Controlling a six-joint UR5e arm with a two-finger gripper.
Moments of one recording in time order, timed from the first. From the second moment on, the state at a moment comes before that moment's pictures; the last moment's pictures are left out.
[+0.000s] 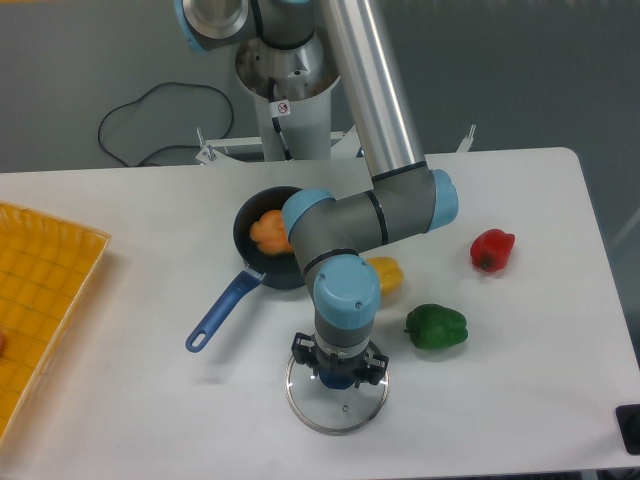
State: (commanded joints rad) arm 2.39 -2.22 -1.45 -0.99 1.52 0.62
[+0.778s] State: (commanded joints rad) arm 2.39 -2.14 -1.46 -1.02 1.54 0.61
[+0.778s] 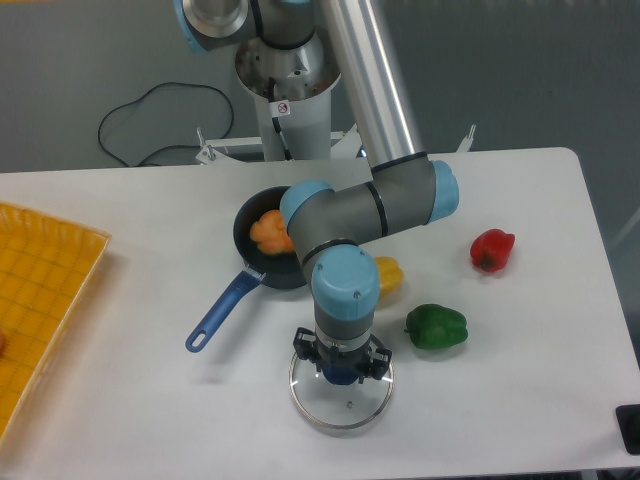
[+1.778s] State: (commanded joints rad) arm 2.43 -1.97 -1.45 -1.23 1.50 0.62
